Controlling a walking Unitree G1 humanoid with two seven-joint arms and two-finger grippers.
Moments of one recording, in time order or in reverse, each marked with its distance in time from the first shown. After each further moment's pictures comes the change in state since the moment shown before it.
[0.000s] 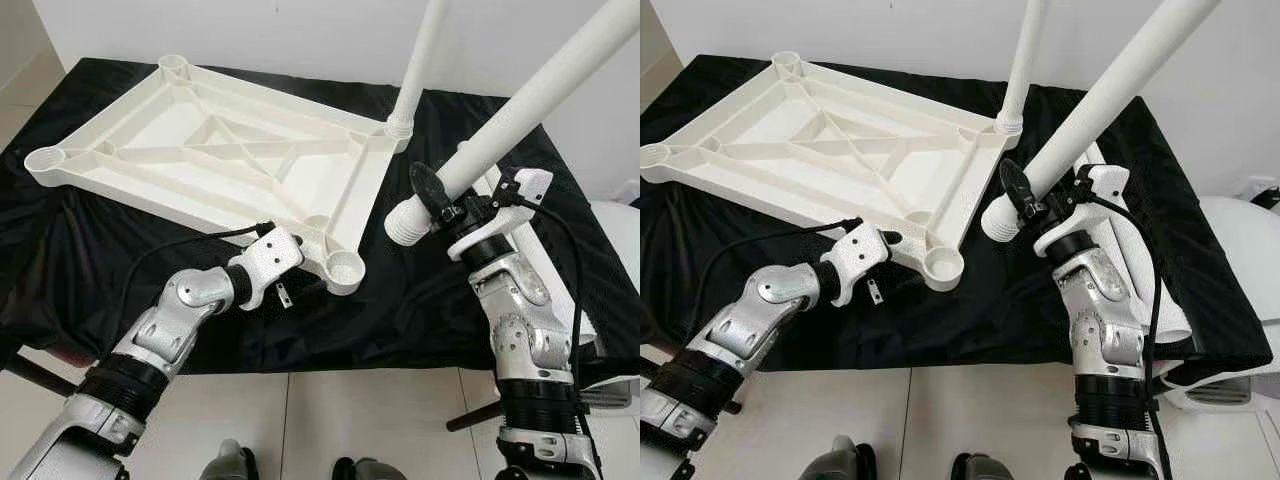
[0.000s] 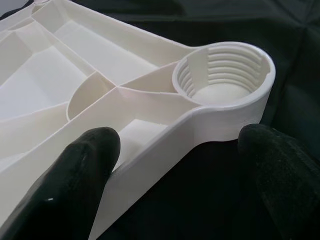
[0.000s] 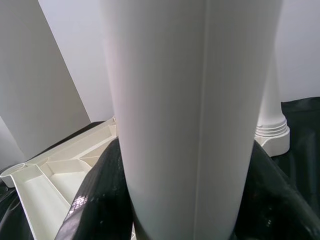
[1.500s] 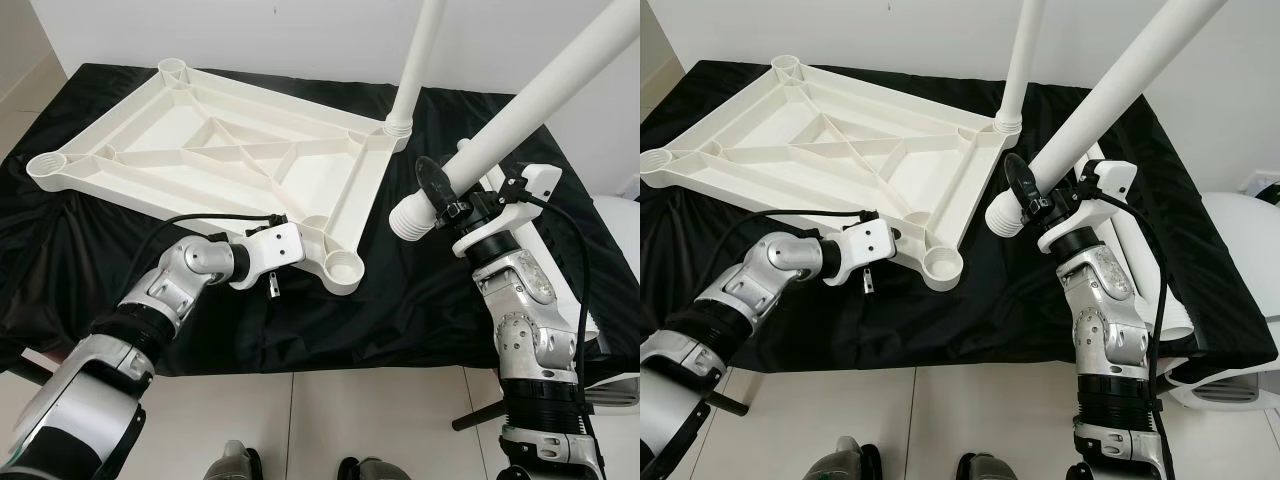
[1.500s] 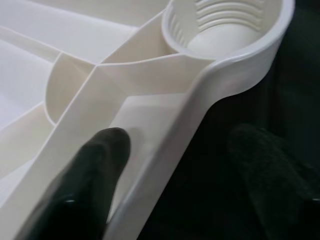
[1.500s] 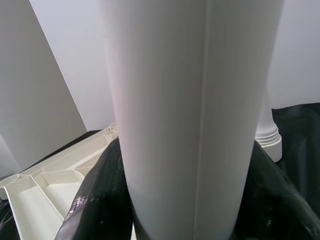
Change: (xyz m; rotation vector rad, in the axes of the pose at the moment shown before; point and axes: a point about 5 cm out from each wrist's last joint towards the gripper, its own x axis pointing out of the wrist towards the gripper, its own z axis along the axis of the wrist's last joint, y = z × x) left arm 0.012 0.029 -0.004 0.187 0.185 -0.291; right arm 0.000 0.000 0.006 -0.014 -0.023 -0.017
